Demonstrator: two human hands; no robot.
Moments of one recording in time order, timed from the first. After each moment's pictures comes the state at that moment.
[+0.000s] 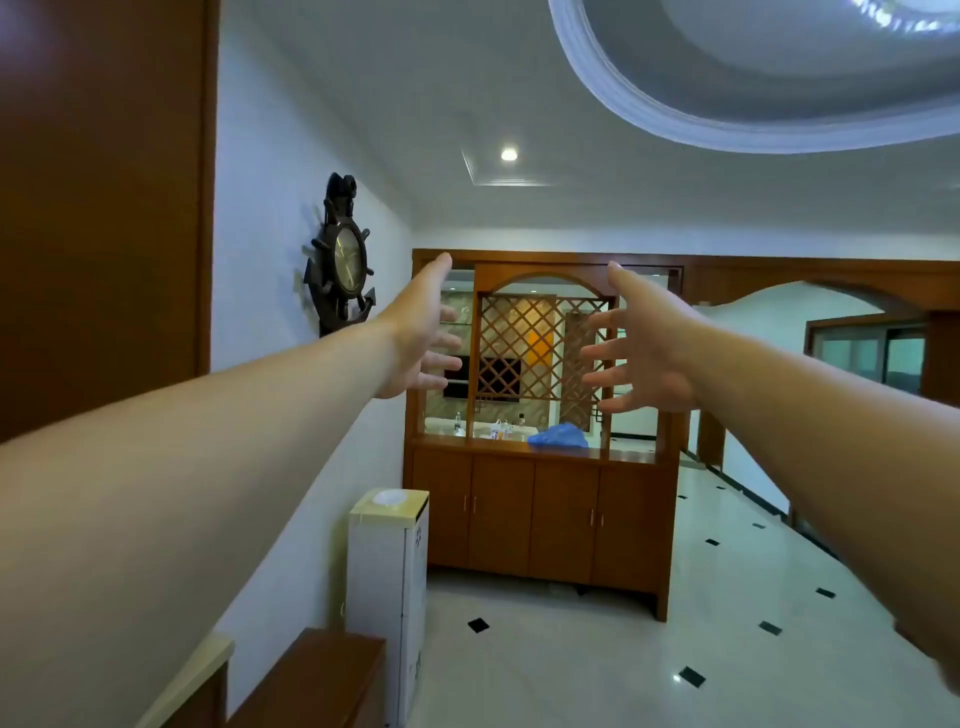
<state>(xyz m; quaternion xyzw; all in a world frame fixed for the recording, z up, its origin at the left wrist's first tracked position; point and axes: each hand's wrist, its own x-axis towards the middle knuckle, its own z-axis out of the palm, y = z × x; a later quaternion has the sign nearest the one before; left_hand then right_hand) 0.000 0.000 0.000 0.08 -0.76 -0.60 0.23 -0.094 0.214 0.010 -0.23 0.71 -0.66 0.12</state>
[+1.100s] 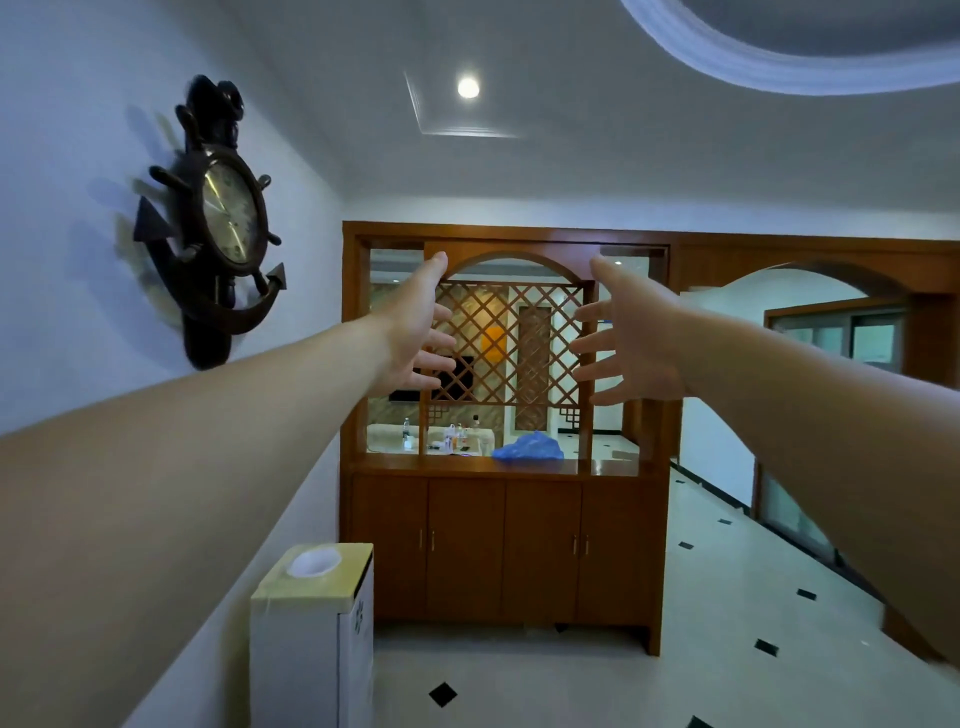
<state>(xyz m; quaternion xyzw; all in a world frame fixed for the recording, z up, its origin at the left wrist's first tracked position) -0.429 -0.232 0.001 0.04 -0.77 -0.61 0.18 -0.476 -0.010 0.014 -0.19 0.74 -0.64 0.07</state>
